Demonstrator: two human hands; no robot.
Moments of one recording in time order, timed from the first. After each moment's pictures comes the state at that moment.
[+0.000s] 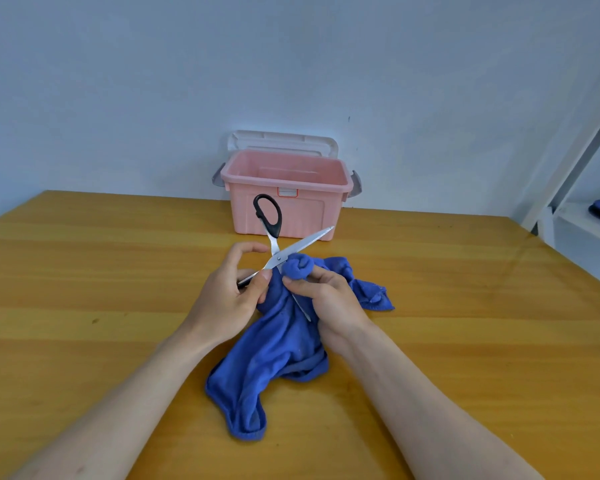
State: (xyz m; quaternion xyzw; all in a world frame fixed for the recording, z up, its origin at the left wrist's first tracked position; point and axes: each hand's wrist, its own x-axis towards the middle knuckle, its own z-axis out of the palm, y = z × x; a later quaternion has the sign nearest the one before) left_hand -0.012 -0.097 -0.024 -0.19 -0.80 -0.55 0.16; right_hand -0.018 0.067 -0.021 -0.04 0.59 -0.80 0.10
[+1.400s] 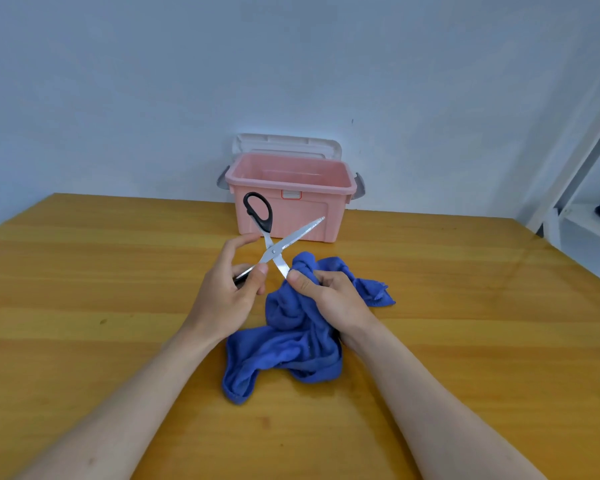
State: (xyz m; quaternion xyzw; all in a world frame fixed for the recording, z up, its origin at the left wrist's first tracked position) left_hand -0.017 -0.100 -0.024 -0.14 -0.78 -0.58 0.19; right_hand -0.024 0.074 -0.017 -0.07 0.74 -0.66 0.08
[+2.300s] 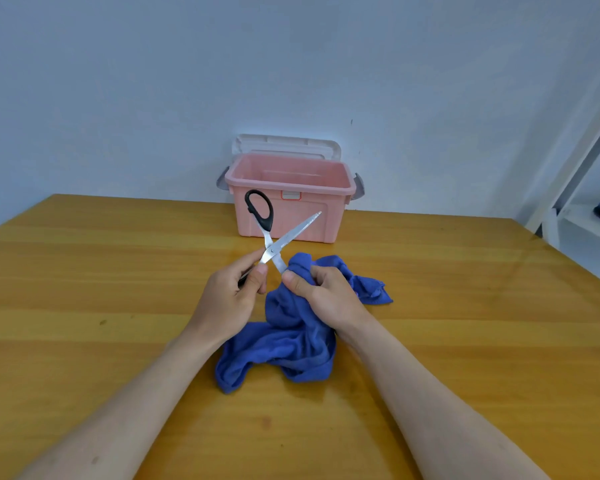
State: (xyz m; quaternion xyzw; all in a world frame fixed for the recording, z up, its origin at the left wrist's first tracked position) left_hand -0.021 -0.100 -0.030 -0.16 -0.81 -0.54 0.18; right_hand -0.030 0.071 -0.016 -0.08 0.79 -0.61 0.04
